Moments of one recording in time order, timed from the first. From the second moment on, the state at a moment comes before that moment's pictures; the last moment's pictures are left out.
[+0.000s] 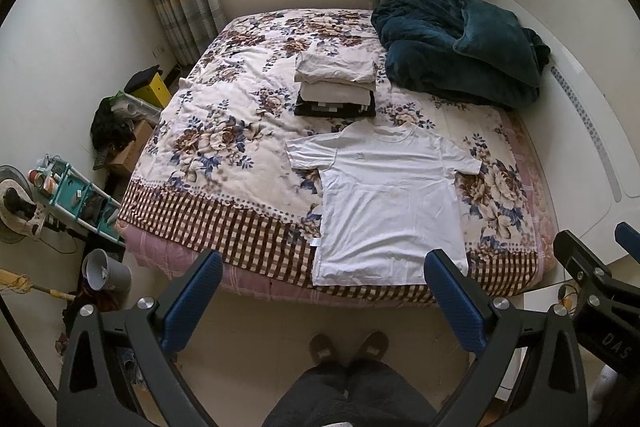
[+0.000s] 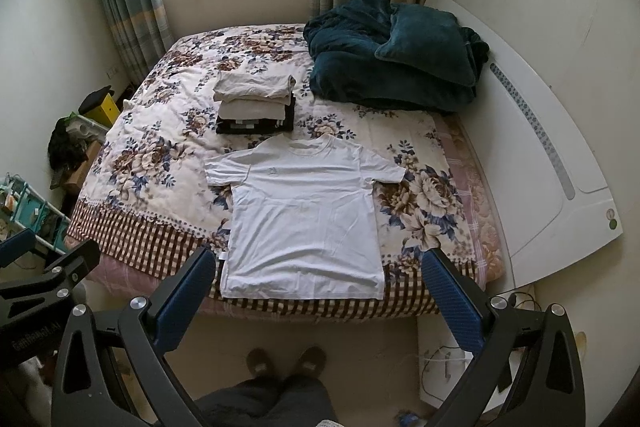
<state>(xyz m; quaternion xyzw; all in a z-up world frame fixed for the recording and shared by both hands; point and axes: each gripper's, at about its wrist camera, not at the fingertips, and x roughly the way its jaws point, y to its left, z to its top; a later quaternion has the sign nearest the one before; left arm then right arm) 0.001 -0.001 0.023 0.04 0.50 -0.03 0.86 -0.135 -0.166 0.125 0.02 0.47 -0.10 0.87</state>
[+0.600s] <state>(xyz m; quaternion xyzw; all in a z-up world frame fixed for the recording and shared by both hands) 0.002 0.001 0.026 0.04 0.50 -0.02 0.86 -0.135 -0.163 0.125 0.02 0.47 -0.11 0.87</state>
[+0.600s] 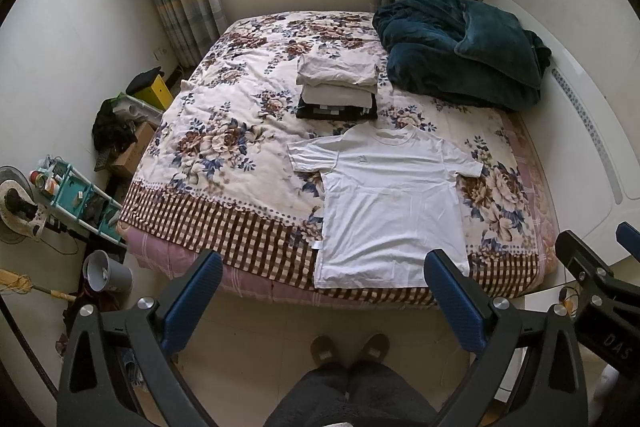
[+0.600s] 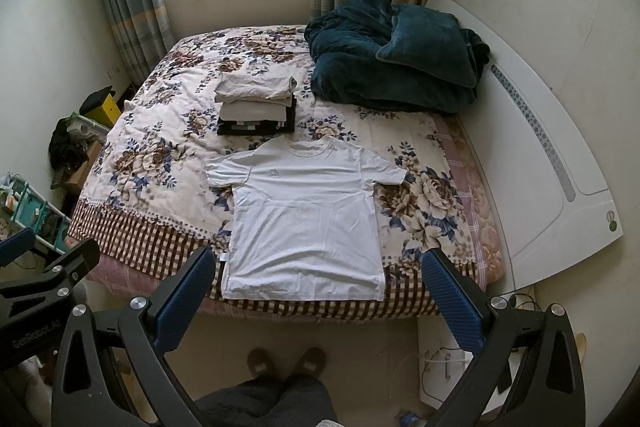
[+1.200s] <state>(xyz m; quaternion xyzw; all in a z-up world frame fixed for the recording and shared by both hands) 0.002 0.000 0.025 0.04 0.50 -0.02 0.86 -0.136 -0.161 0.124 0.02 0.47 -0.10 0.87</state>
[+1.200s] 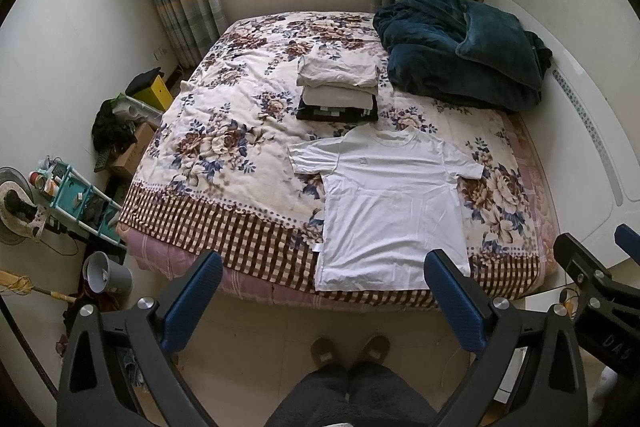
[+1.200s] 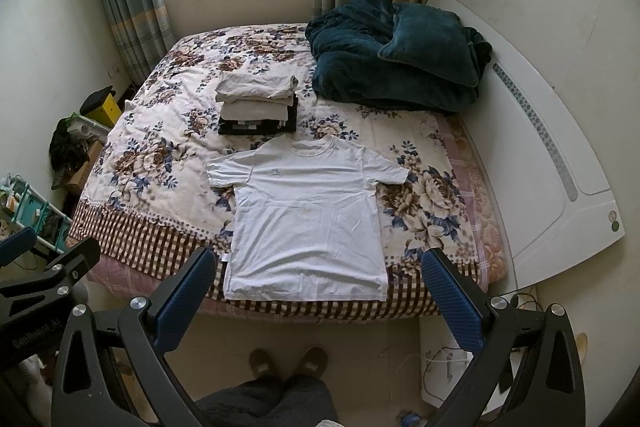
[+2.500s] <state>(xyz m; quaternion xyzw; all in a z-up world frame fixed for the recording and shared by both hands) 0.383 -0.126 -0.400 0.09 0.61 0.09 0.78 0.185 -0.549 -0.371 0.37 0.52 -0.28 0.71</state>
